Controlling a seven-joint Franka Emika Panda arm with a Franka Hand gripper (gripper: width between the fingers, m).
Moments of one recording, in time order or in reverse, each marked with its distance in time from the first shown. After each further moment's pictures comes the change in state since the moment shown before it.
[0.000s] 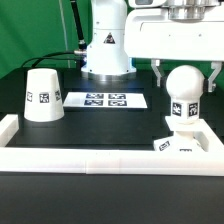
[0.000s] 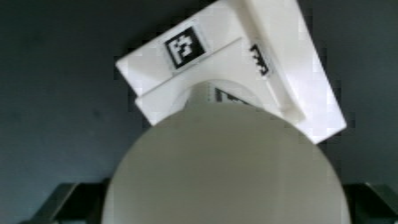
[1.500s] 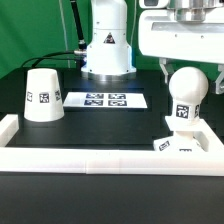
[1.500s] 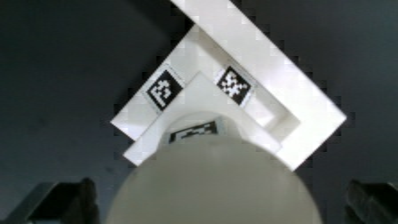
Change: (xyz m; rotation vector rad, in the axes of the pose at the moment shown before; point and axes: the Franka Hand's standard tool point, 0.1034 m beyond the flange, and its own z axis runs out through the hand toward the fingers) arm -0.009 -0.008 0.000 -0.009 -0.062 0.092
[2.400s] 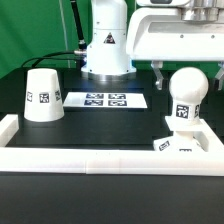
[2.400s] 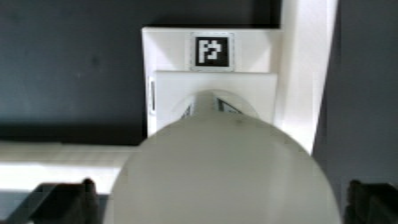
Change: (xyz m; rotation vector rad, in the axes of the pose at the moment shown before) arm 0.006 0.003 0.000 -0.062 0.040 -0.897
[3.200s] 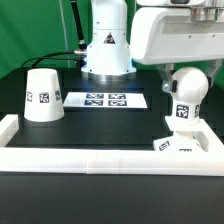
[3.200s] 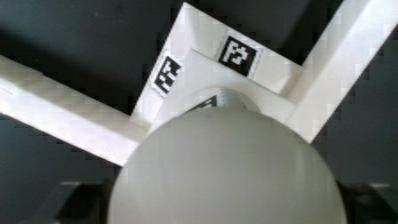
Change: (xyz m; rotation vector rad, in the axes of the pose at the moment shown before) arm 0.001 0.002 0.000 0.001 -0.005 -0.346
